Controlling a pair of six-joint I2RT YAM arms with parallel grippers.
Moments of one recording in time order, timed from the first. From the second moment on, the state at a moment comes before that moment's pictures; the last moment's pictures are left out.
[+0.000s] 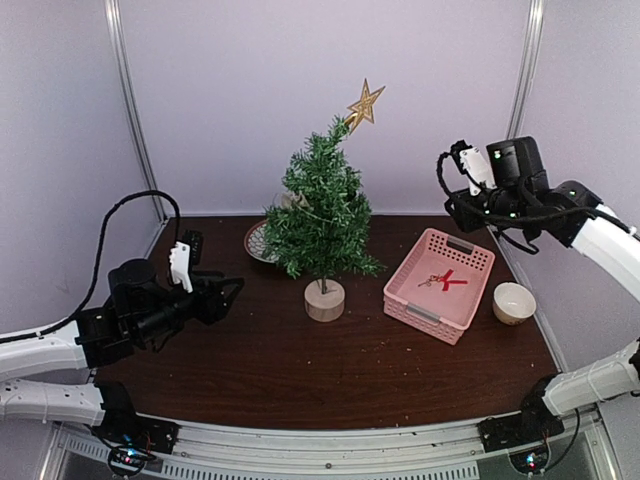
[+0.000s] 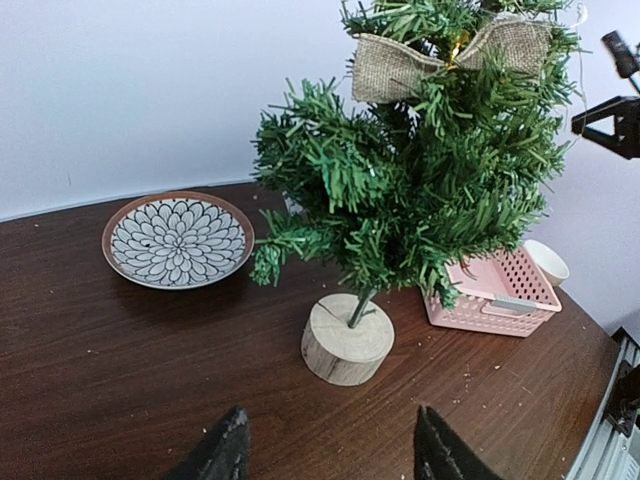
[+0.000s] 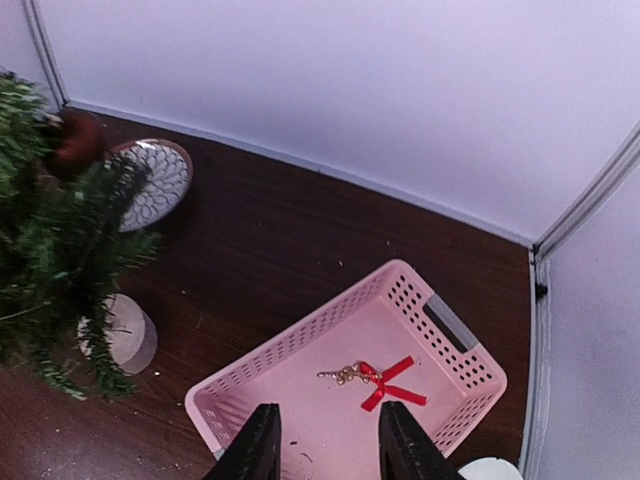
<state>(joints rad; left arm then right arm) -0.88 0.81 0.47 0.14 -0.21 -0.31 0.63 1.18 1.36 -0.67 0.31 0.03</state>
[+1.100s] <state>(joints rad) -0.87 0.86 0.50 0.12 -0.25 -0.32 0.13 1.80 1.13 -0.28 -0.13 0.41</state>
